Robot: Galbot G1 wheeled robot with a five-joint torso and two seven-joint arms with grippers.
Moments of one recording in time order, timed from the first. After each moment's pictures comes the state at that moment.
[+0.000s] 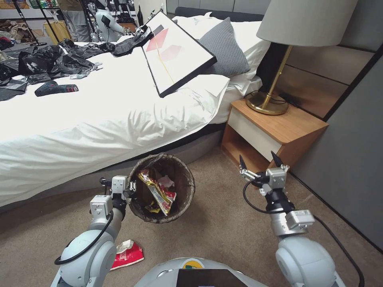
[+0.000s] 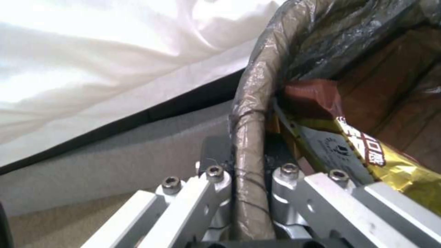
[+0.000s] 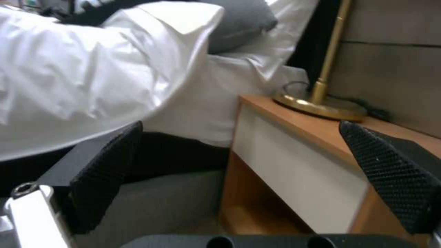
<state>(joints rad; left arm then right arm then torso) 1.66 -1.31 -0.55 -2.44 -0.29 0.61 -0.20 -1.76 1.33 0.55 2.35 0.01 0.05 0.15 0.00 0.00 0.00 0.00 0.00</state>
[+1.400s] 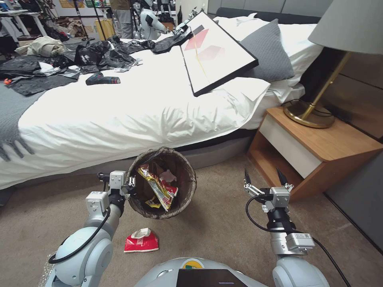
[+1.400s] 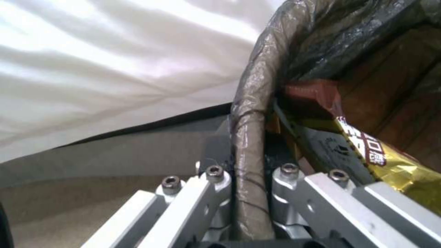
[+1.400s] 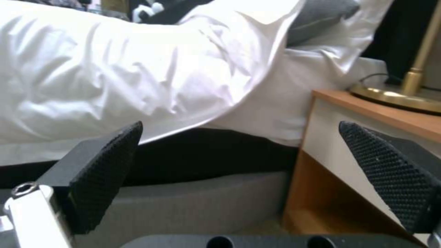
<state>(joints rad) 1.64 -1.30 -0.56 -2.47 -0.32 0.62 -0.19 -1.85 1.42 0.57 2.32 0.02 0.15 0.12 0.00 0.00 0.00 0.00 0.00</state>
